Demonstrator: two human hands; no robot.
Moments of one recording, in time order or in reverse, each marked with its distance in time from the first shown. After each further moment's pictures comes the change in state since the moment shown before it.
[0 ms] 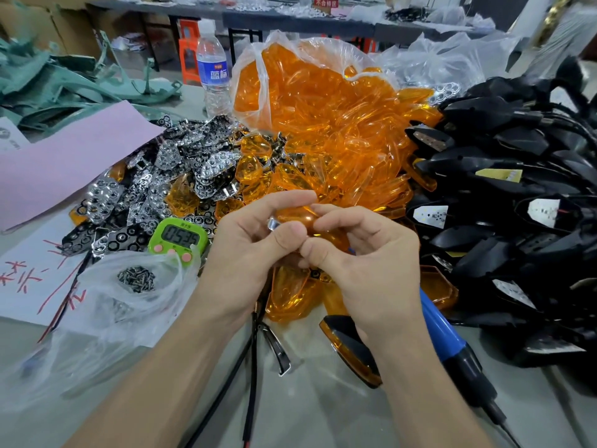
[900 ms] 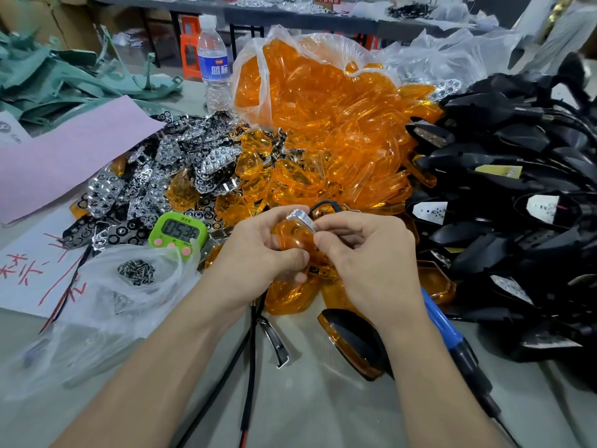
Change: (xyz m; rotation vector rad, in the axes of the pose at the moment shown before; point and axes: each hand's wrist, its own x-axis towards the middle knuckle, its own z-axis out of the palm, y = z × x) left_hand 0.009 -0.026 -0.019 0.216 -0.029 -0.286; right_hand 0.011 0.010 -0.015 -0.618 0.011 0.009
